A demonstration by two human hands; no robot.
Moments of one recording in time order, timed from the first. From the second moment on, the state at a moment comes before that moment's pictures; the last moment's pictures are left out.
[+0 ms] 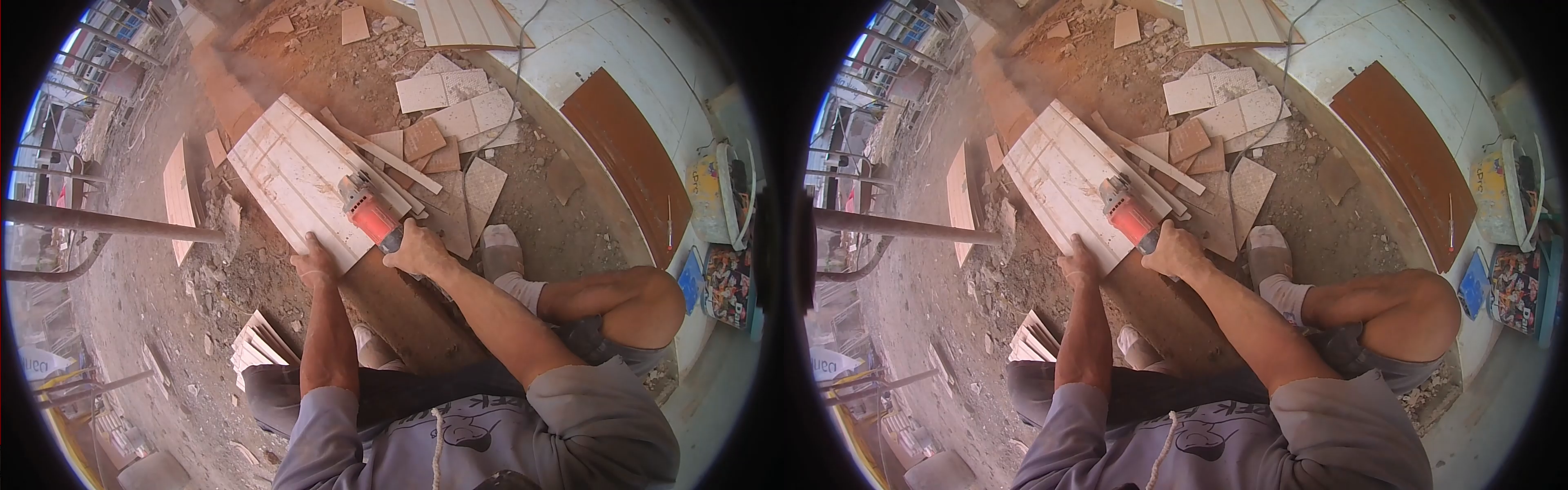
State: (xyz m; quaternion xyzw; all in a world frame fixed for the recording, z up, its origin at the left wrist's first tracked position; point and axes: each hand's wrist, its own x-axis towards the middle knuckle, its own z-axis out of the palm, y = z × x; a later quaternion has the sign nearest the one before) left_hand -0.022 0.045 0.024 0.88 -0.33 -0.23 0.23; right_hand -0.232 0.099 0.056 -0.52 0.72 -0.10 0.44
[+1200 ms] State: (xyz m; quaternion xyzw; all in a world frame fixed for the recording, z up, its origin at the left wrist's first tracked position) left_hand -0.019 0.044 0.017 0.88 -0.34 -0.22 0.25; right_hand -0.237 0.110 0.059 -0.52 0.71 -0.10 0.46
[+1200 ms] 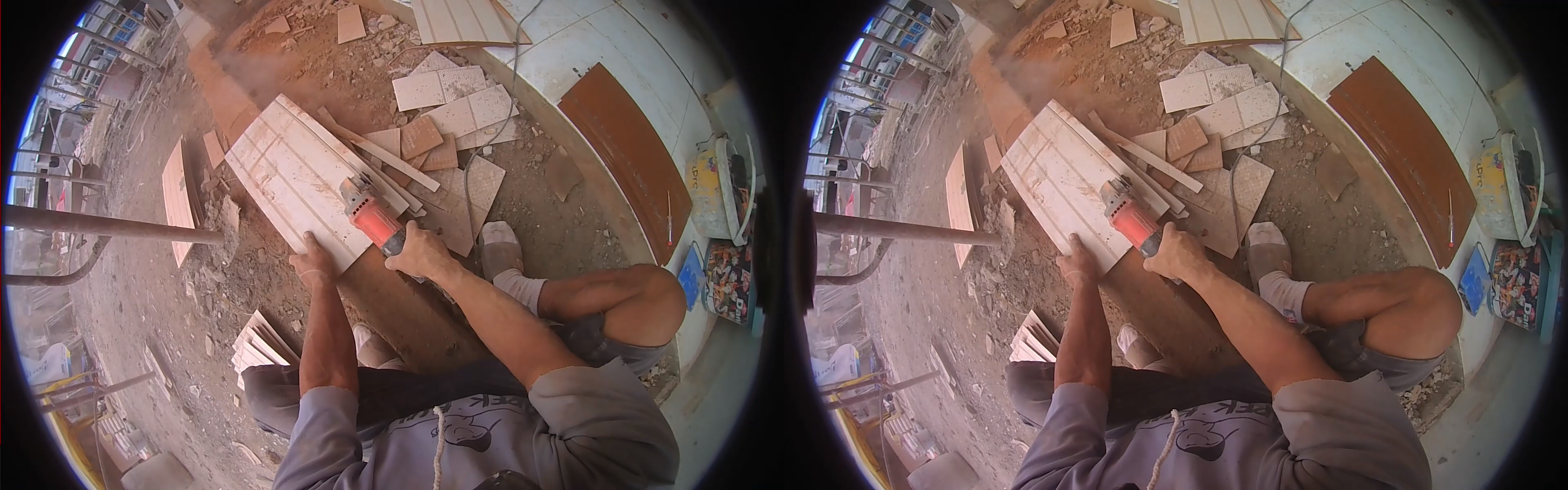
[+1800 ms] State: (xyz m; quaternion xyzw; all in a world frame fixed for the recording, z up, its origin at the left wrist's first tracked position) left_hand -0.016 0.044 0.013 0.88 -0.35 -0.22 0.25; right_hand -0.241 0.115 0.064 -0.51 0.72 -0.08 0.47
